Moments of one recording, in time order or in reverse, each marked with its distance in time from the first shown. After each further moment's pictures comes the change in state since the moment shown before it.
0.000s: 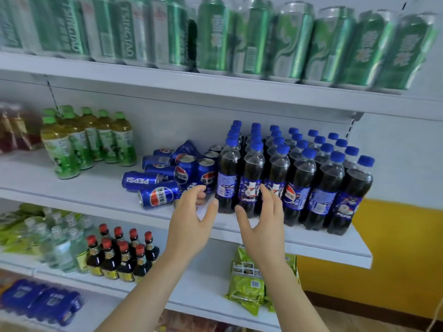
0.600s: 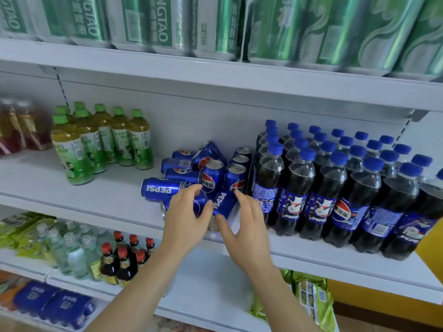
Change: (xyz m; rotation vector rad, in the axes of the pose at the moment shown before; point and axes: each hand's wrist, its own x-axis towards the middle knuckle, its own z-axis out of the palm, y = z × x) left_hand 0.078 -0.088 -0.054 0.236 -0.023 0.012; right_hand 0.018 -0.041 0.128 0.022 -0.181 -0.122
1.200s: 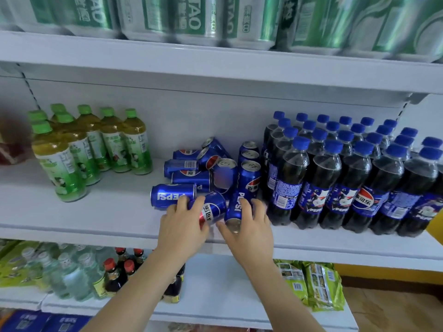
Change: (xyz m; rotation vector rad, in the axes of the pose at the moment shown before) left_hand 0.034 -0.070 -0.030 0.554 -0.336 0.106; right_hand 0.009 -0.010 0.082 -0.432 0.073 0.212
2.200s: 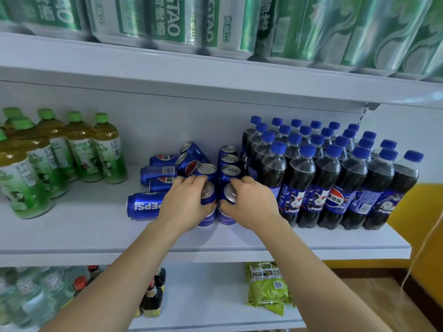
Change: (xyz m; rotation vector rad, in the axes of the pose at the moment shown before) left_hand 0.063 0.030 -0.022 -0.170 0.026 0.232; right_hand 0.079 -0.011 -0.081 -0.285 -0.262 -0.133
